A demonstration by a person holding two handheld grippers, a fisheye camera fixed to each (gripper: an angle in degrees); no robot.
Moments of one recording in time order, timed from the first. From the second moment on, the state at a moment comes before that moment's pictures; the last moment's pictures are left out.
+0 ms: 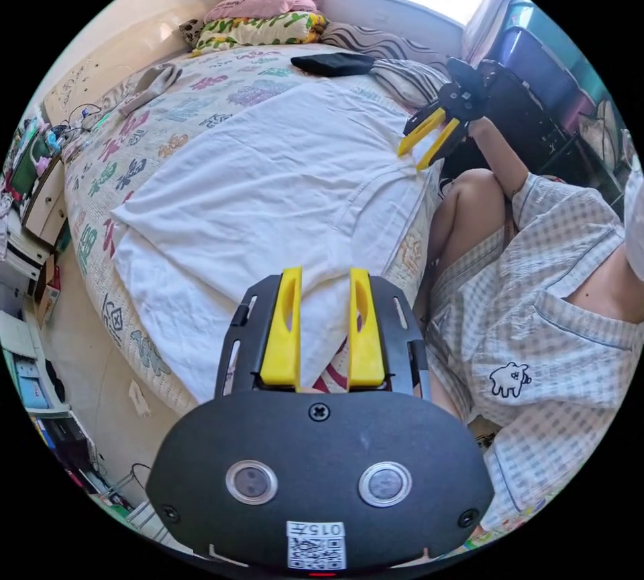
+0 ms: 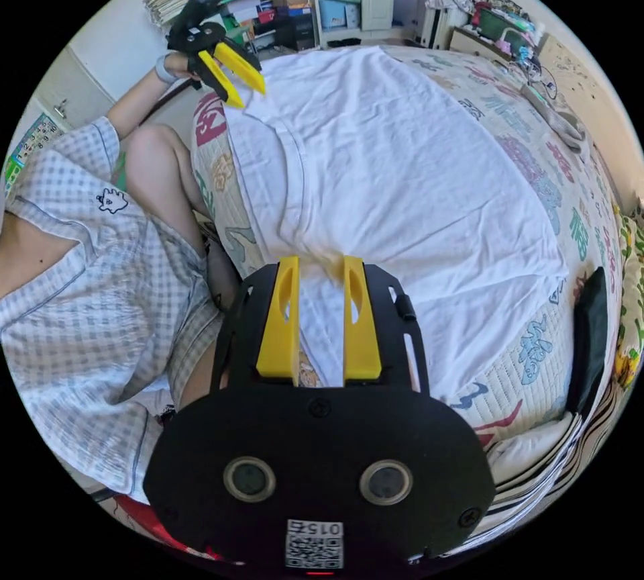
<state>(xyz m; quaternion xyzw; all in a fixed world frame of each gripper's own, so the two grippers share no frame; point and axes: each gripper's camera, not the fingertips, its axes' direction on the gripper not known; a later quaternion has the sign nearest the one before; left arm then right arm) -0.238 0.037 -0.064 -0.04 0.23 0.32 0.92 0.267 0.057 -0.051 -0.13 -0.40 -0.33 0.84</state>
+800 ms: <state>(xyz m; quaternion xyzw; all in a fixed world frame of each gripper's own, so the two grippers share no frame) -0.276 0.073 -0.089 -0.02 0.27 0.32 0.91 0.190 0.032 -0.055 -0.10 -0.47 -0.25 0.84</state>
